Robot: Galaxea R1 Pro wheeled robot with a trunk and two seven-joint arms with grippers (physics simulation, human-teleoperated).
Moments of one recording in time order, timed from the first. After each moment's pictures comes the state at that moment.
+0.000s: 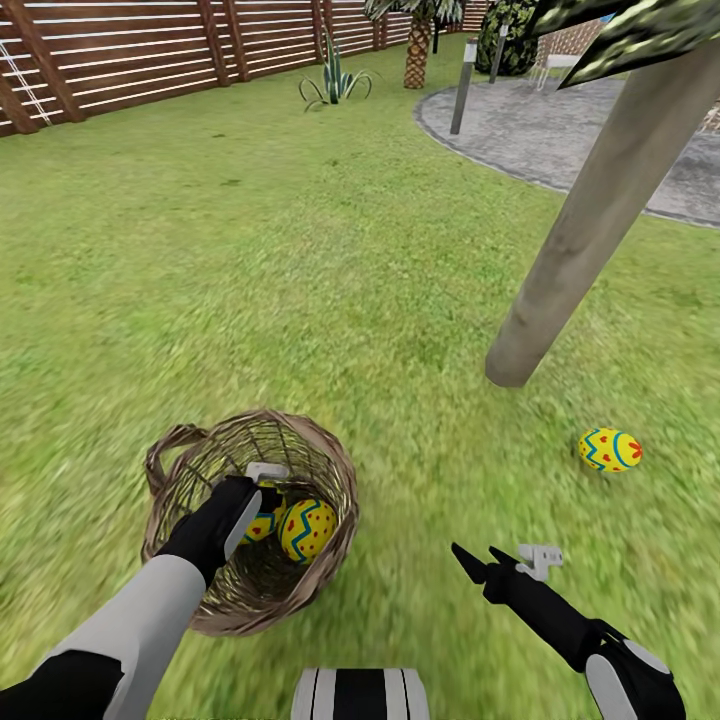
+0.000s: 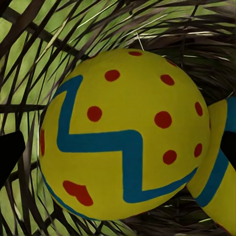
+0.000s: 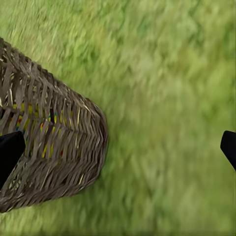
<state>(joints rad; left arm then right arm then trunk) -0.82 -0.03 -0.15 -0.66 0.09 0.68 0.23 -0.04 -0.09 -0.10 -1.58 -0.46 0.46 0.40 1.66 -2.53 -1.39</state>
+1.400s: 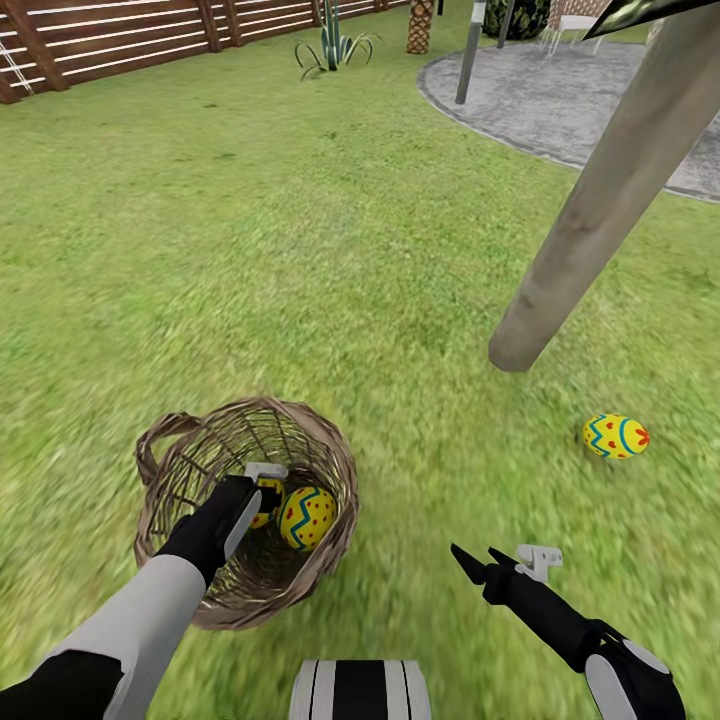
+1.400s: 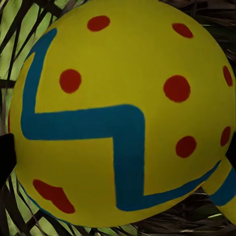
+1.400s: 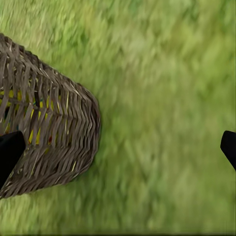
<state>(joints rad) -0.82 -0.02 -0.15 -0.66 0.09 0.68 0.24 -0.04 -0.09 -0.10 -1.58 -0.46 0.47 0.40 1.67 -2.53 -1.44</state>
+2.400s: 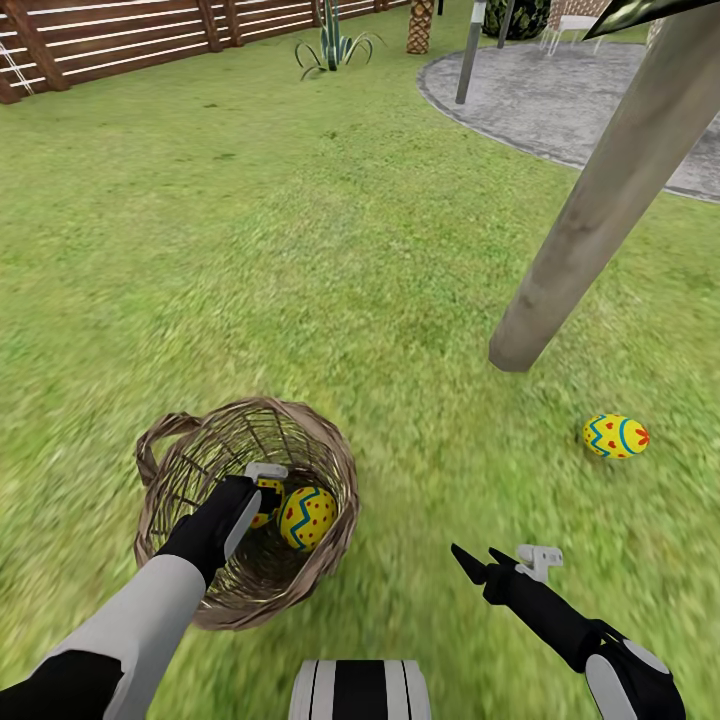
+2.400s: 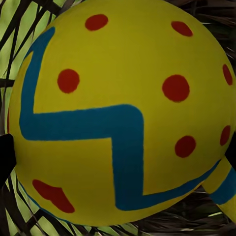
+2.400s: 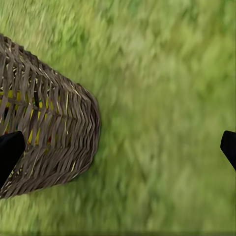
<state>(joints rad) -0.82 -0.02 -0.15 -0.66 0.08 0.68 0.23 -0.04 -0.09 -0.10 -1.58 -0.46 0.47 0.40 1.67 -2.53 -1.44</state>
